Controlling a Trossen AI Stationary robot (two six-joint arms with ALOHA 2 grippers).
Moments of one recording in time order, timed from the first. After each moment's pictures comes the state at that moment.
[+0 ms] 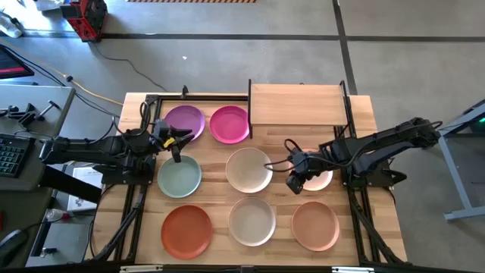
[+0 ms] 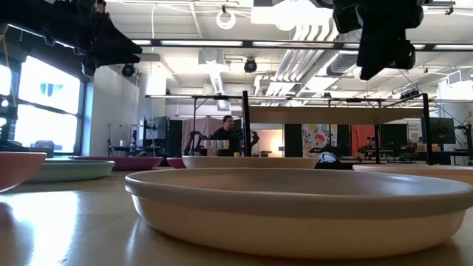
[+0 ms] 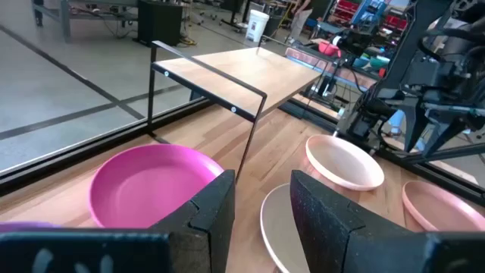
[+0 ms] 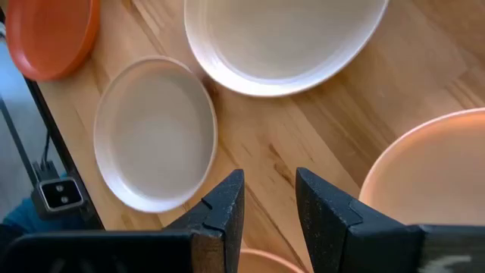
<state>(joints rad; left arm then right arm) 0.01 0.45 0.35 -0.09 -0.44 -0.36 0.24 1.24 0.96 -0.74 0.02 0.92</state>
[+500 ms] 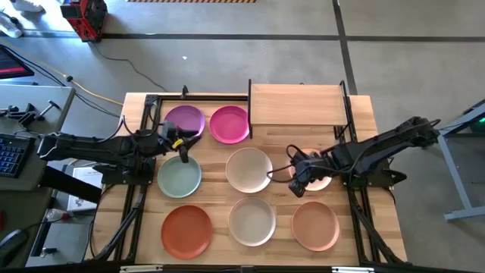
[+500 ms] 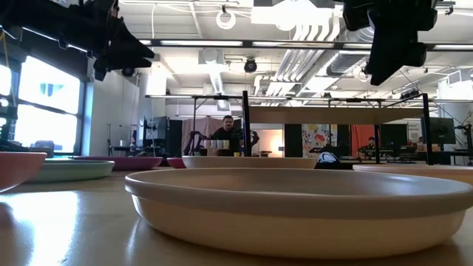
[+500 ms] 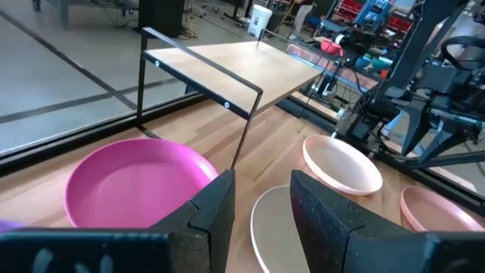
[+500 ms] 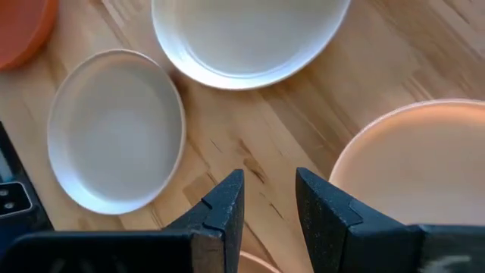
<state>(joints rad) 0.01 0.60 0.35 0.03 -0.44 -0.42 0.32 1.24 0.96 -0.81 0.16 0.97</state>
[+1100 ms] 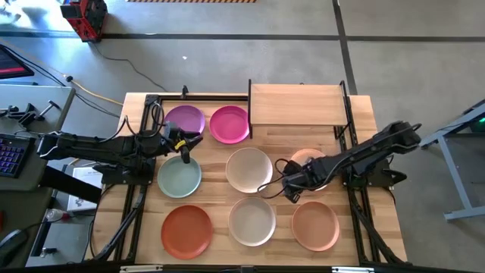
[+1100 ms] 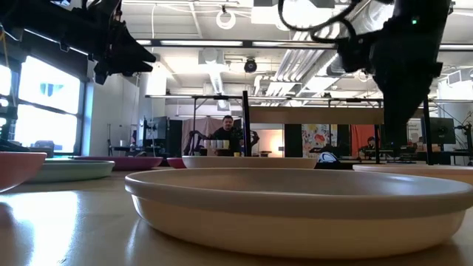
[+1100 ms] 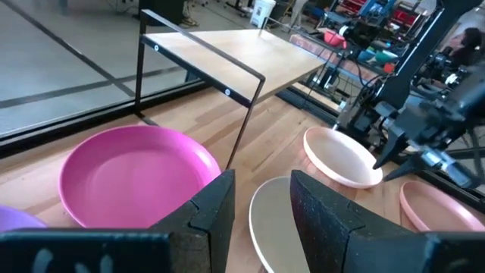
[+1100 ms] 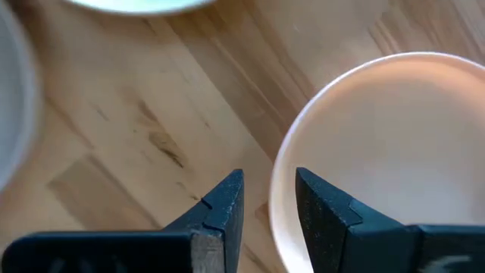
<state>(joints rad) 0.01 0.63 0.35 0.03 -0.43 -0.45 0.34 1.52 0.96 -0.88 0.21 0.96</state>
